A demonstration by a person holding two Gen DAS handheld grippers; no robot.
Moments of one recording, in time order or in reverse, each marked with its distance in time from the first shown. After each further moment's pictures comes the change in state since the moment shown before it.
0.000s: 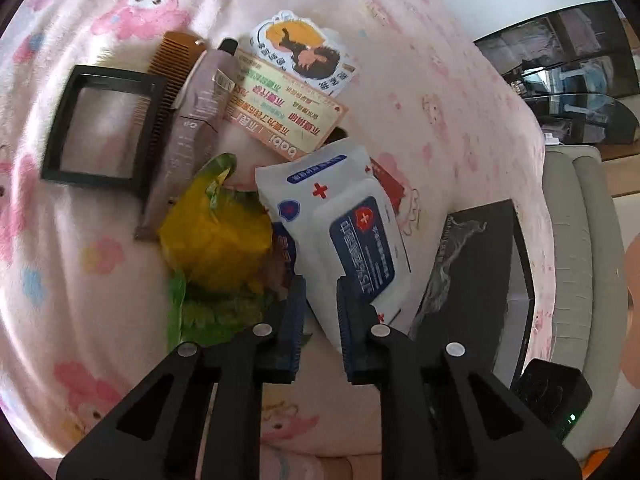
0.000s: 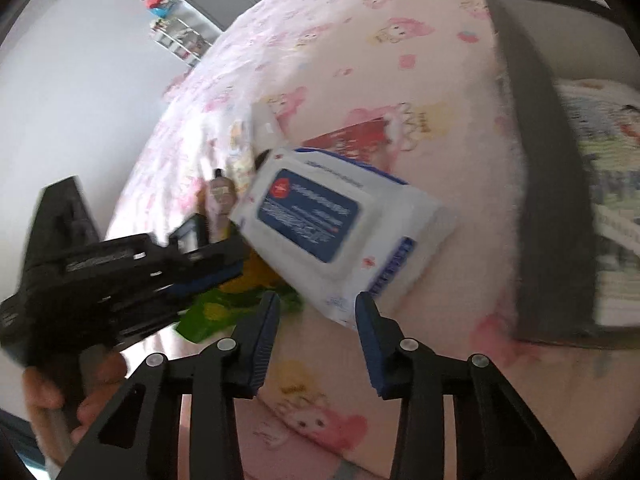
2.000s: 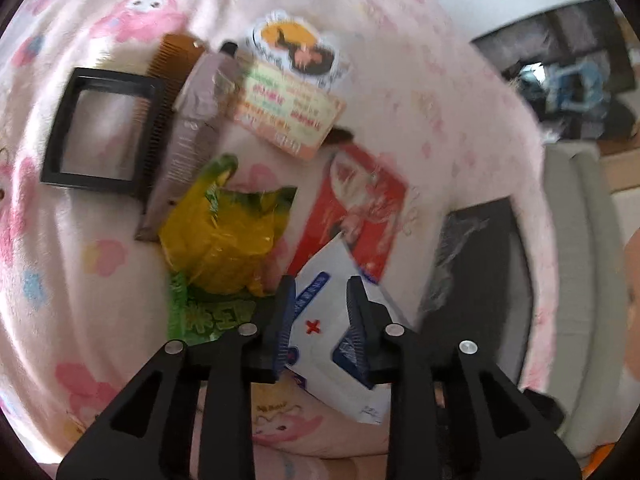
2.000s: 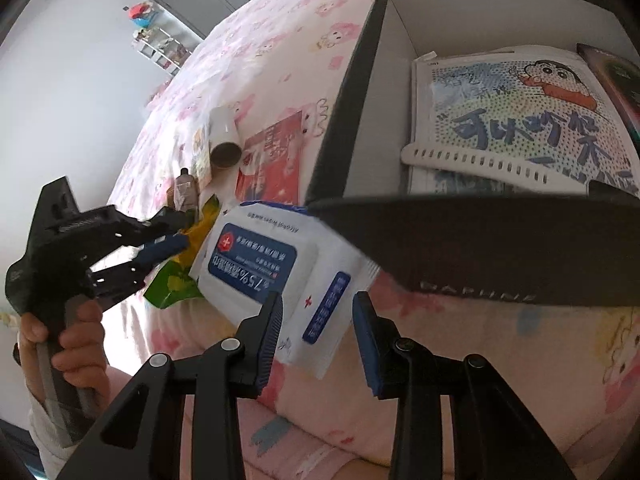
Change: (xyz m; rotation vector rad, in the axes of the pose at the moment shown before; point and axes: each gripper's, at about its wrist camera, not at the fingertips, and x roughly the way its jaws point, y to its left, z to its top) left arm 0.024 -0.007 -0.005 0.060 0.055 0.082; right arm -0.040 -0.052 -0.025 0.034 -0.006 -0.039
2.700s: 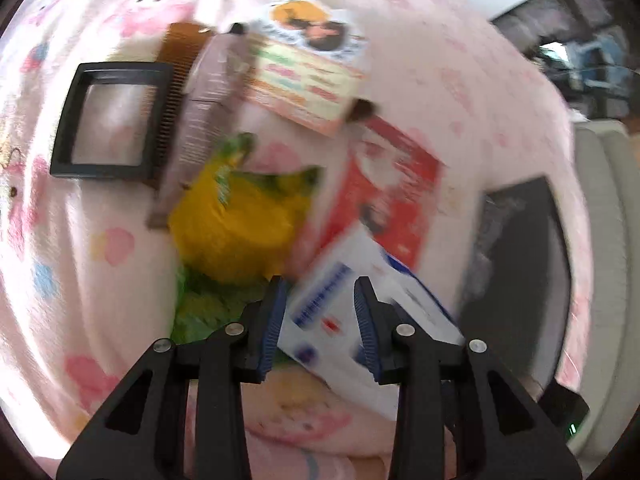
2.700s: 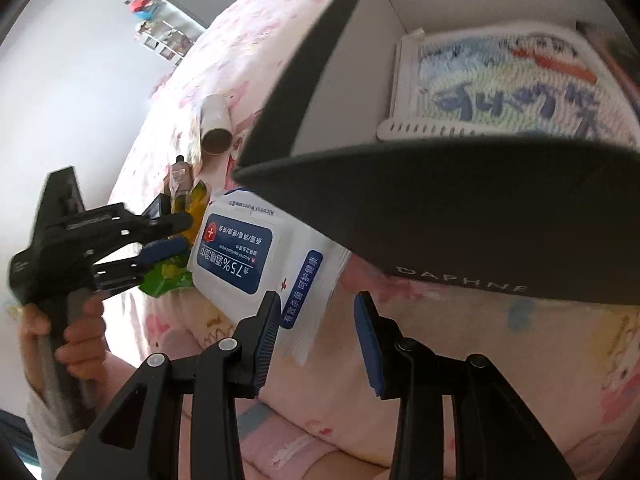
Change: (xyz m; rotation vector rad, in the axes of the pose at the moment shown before) left arm 0.010 0.005 0.000 0.013 0.007 0.093; right arm 0.015 -0.012 -0.001 0.017 0.045 0.065
